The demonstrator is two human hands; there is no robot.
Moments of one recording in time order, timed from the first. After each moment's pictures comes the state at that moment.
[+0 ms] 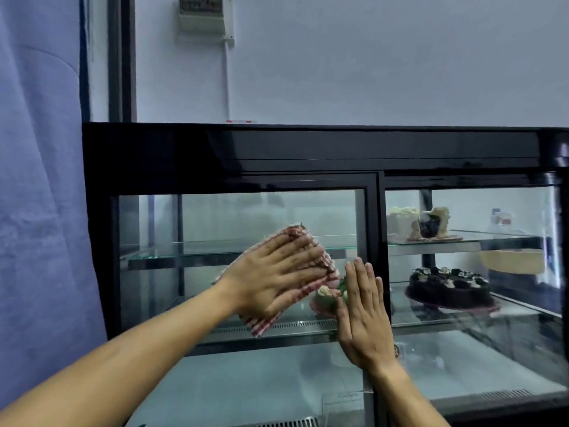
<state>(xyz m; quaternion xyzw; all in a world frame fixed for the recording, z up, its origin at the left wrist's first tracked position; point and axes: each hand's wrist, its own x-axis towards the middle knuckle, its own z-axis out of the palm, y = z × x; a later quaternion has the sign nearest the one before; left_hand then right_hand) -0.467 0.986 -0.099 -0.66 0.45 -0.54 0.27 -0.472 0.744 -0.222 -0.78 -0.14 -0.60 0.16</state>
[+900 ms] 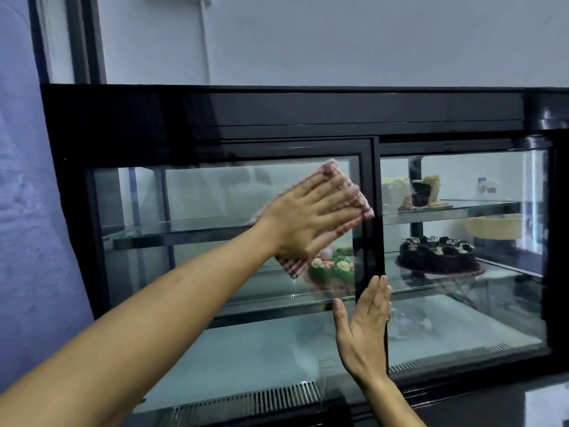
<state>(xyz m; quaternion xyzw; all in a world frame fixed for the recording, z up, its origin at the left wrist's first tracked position) -0.459 0.916 -0.057 -0.65 0.43 -0.55 0.30 -0.494 0.762 -0.292 -0.82 0.00 -0.44 0.36</state>
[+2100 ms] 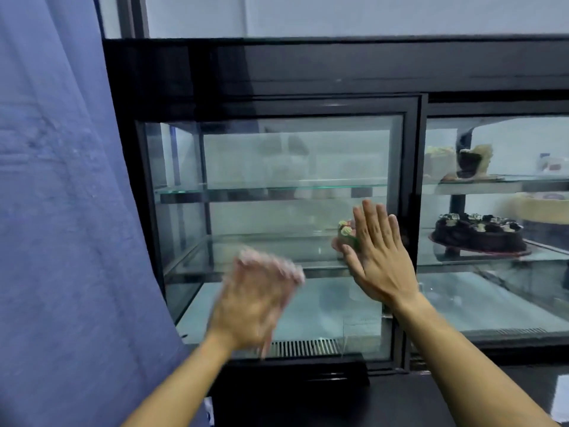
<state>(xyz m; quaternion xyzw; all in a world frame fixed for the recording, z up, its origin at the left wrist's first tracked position) -0.483 1.056 -0.309 -0.77 0.27 -0.56 0.13 -0.474 0.748 -0.229 -0.82 -0.17 -0.54 0.01</state>
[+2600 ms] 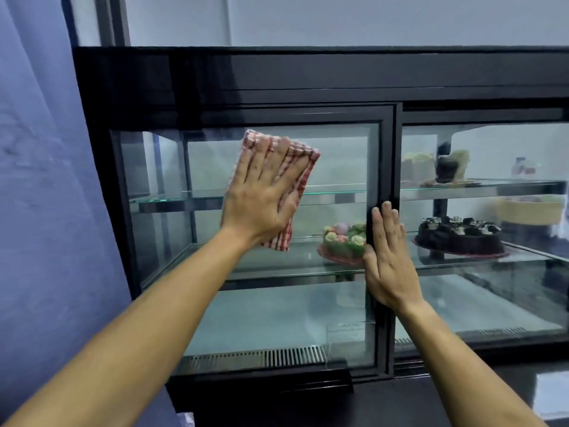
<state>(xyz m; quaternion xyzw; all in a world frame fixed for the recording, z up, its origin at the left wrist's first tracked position) -0.474 0.982 -0.099 -0.75 0.22 -0.61 0.10 -0.472 0.704 -0.233 -0.80 -0.18 -0.54 0.19</state>
